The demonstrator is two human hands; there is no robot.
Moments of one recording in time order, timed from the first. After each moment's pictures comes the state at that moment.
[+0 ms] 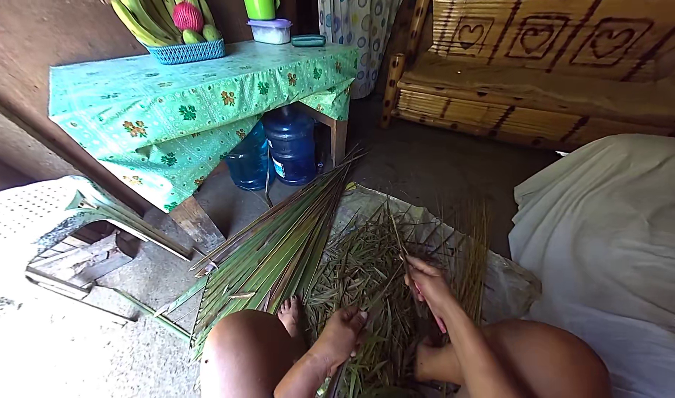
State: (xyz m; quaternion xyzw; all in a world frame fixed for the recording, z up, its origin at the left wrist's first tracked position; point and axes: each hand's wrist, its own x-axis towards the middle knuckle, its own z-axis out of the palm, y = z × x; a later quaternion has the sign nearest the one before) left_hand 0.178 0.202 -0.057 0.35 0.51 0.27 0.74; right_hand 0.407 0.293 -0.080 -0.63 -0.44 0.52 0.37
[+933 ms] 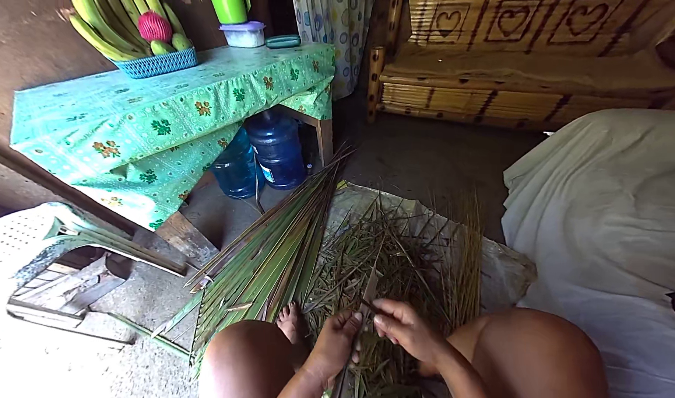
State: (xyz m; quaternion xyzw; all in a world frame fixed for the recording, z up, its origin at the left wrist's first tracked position) left_hand 0.183 0.199 -0.053 0.35 0.51 0.30 0.73; right_hand 0.381 0.223 -0.065 -0.44 -0.61 0.59 0.29
